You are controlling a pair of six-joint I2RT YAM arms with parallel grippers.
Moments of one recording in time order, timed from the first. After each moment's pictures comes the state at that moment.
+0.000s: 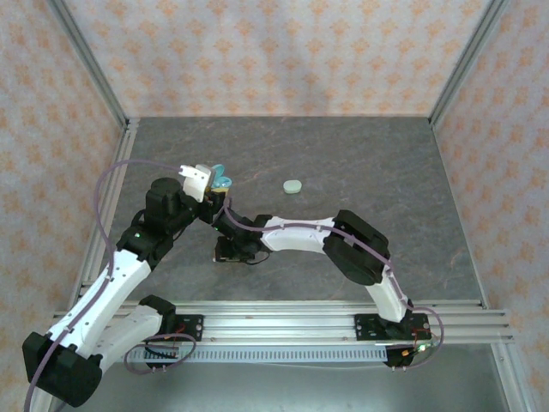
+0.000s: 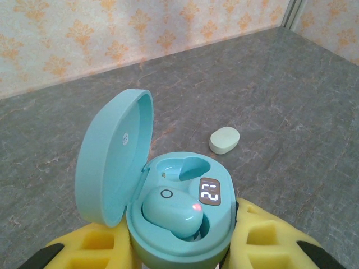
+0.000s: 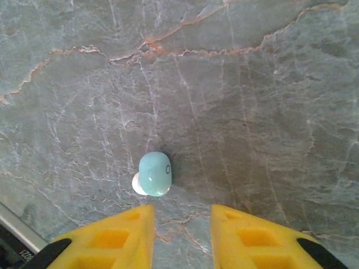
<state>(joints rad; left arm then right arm) -0.32 0.88 0.75 -0.26 0.15 0.01 1.11 2.08 1.46 -0.43 -0.17 0.96</state>
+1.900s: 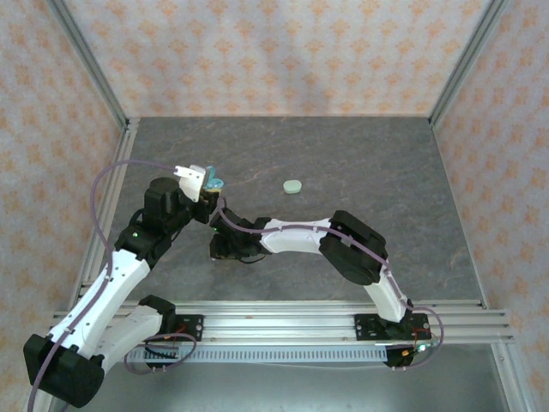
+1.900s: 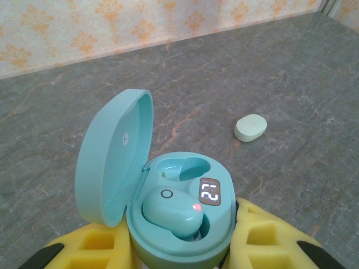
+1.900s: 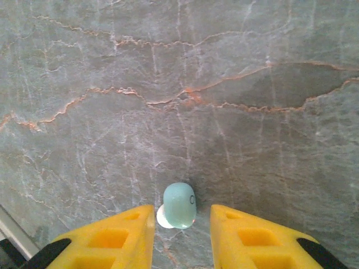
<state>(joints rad) -0.29 0.88 0.75 -0.33 0.08 -0.01 1.11 2.10 1.44 -0.27 -0.13 0.95</state>
